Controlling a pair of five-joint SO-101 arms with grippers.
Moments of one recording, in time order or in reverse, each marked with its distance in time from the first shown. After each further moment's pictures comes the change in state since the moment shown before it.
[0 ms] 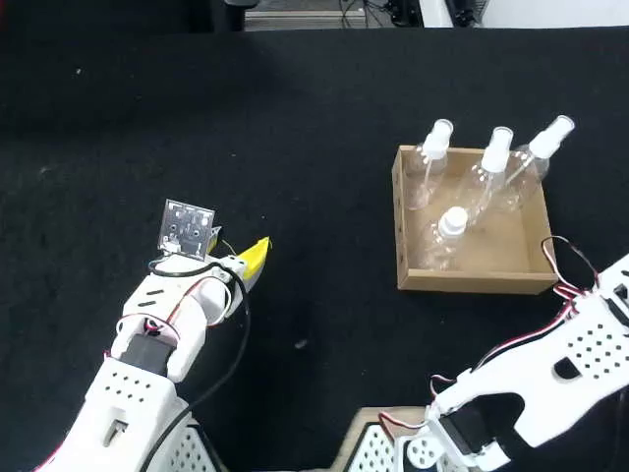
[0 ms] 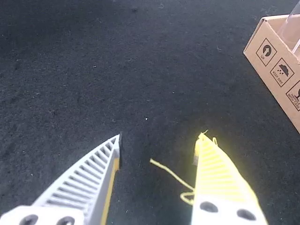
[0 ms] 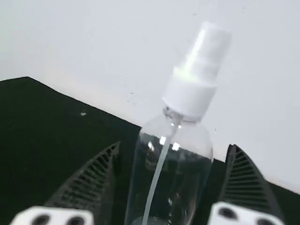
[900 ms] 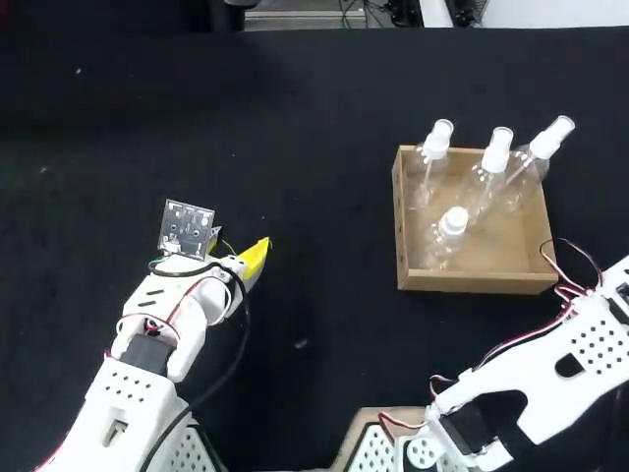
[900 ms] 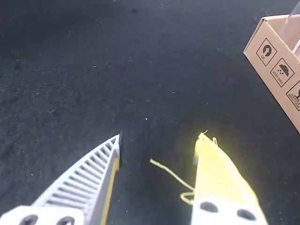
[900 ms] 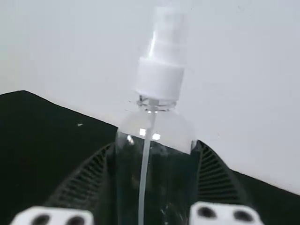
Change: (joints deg) left arm 0.0 0.0 0.0 0.0 0.0; right arm 0.3 8.6 -11.8 0.0 -1.3
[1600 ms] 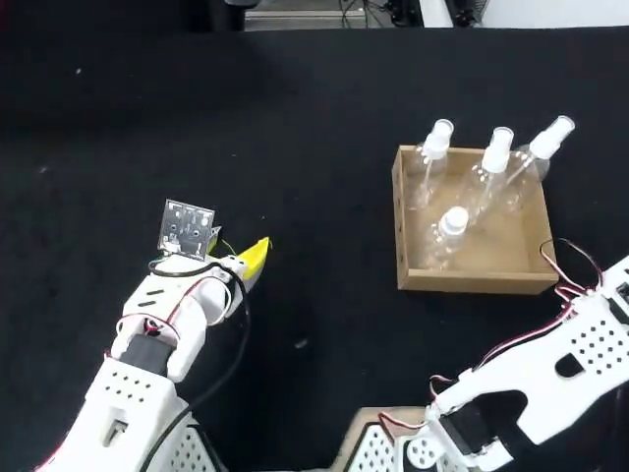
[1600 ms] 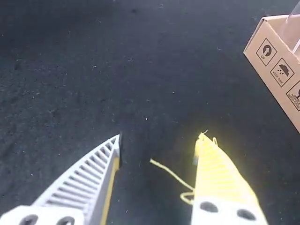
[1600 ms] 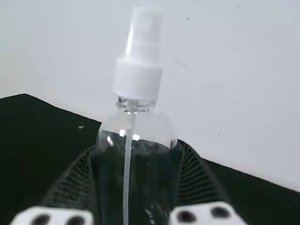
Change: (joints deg) left arm 0.0 0.0 0.0 0.0 0.0; right arm 0.0 0.0 0.0 0.0 -2.4
